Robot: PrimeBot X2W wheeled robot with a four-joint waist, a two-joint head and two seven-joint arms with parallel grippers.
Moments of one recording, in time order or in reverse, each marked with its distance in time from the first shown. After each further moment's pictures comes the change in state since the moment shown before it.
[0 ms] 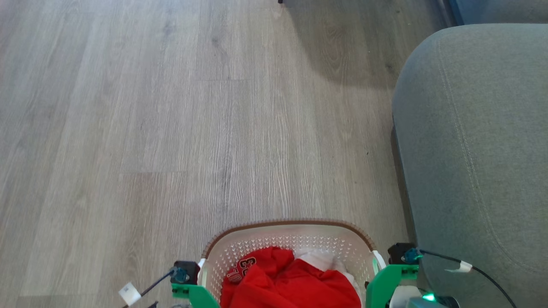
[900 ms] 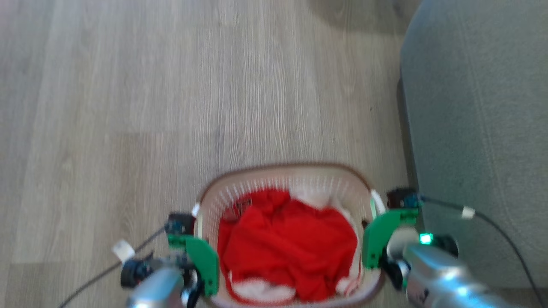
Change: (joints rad) left arm -0.145 0.001 -0.019 0.006 -0.025 0.018 -0.052; right arm -0.186 0.000 0.080 0.034 0.051 0.000 -0.048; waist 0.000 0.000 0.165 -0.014
